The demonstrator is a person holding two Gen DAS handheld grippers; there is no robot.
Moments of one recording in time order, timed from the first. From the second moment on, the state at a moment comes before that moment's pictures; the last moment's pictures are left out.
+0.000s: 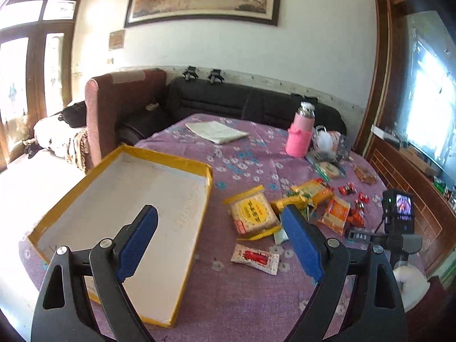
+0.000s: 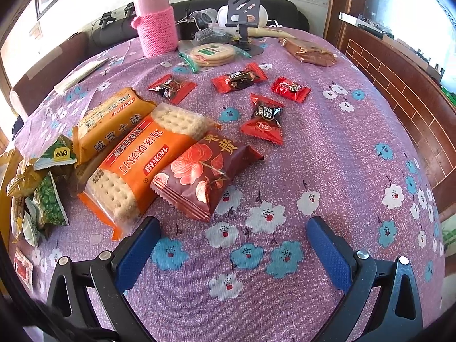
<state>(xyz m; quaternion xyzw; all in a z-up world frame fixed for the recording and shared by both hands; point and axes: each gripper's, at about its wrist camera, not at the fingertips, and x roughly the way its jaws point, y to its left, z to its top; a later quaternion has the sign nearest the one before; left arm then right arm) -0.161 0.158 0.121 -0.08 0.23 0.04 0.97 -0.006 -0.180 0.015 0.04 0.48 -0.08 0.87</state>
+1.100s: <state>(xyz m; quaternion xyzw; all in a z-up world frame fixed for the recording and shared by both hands) -0.190 0.173 0.140 0.01 0.16 0.19 0.97 -0.007 -0.181 0.016 0.04 0.48 -0.07 0.87</state>
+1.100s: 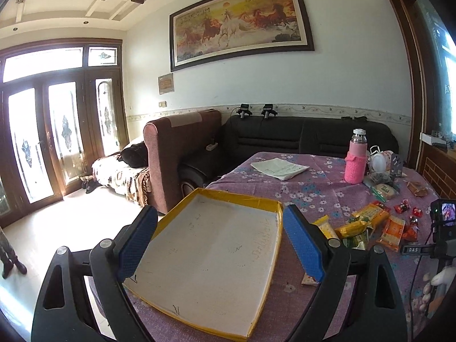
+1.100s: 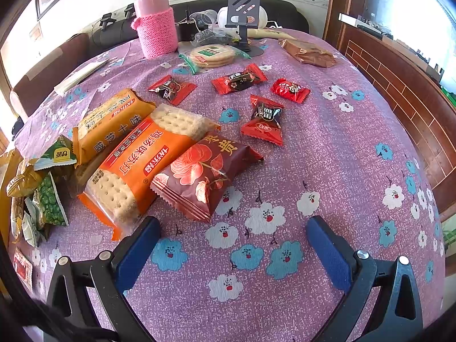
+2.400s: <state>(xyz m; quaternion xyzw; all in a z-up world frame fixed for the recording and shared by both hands) -0.169 0.213 0.098 -0.14 0.31 0.00 0.94 0.014 0.028 0.090 -0.04 0.43 0.20 0.88</state>
